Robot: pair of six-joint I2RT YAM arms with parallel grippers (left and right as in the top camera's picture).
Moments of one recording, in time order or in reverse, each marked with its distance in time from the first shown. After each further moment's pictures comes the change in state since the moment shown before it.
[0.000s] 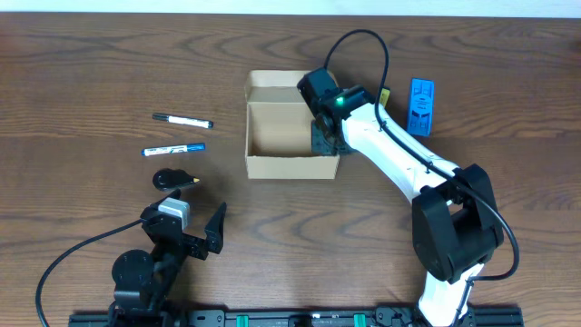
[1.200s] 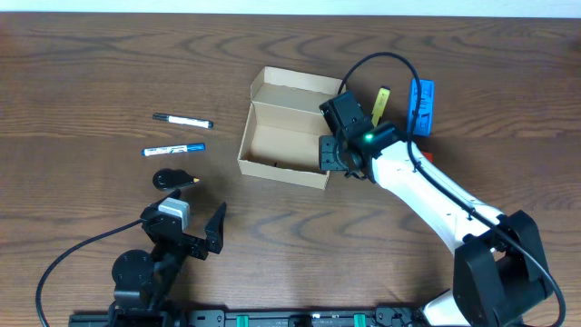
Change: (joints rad) left arm 0.000 0.000 0.000 0.000 0.000 0.000; right arm -0.008 -0.285 -0.341 0.298 -0.124 -0.029
